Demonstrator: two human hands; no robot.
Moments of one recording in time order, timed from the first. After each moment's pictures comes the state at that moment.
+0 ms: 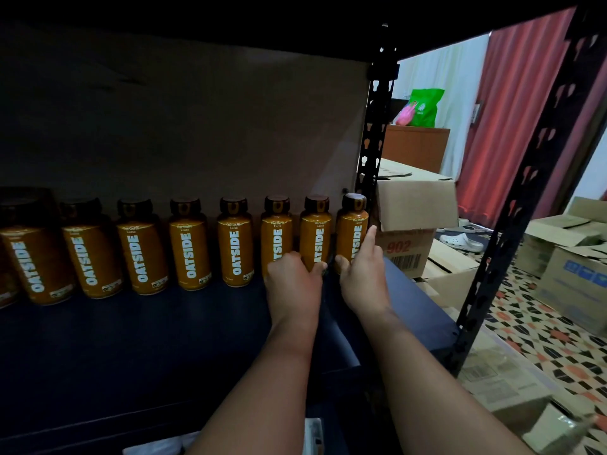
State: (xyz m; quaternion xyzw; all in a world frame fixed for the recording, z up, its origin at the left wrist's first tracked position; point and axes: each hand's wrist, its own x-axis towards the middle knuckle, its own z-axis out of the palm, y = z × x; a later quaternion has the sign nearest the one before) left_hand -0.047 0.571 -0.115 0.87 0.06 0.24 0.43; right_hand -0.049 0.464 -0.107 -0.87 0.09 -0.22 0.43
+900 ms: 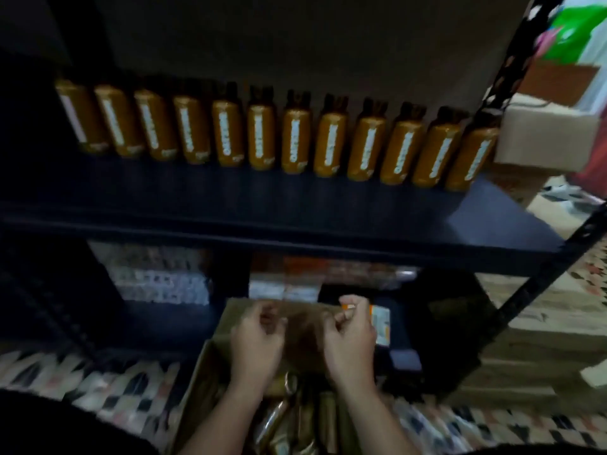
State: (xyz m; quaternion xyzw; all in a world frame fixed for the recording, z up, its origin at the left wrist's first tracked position) left_hand -0.277 0.781 -0.298 0.81 0.17 0.17 0.53; right_hand -0.264 0.638 -0.272 -0.83 0.06 -0.10 0.55
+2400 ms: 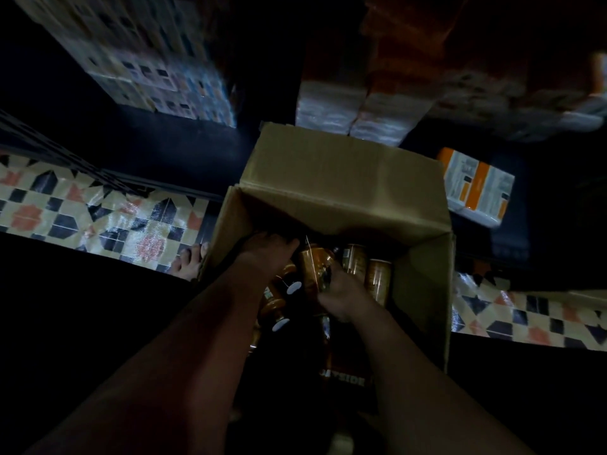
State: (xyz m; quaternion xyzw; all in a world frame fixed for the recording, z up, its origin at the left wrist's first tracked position) left_hand -0.251 0.860 -0.512 0.92 -0.09 -0.37 -0.02; right_hand -0.258 0.681 -0.507 -0.83 0.01 0.48 0.26
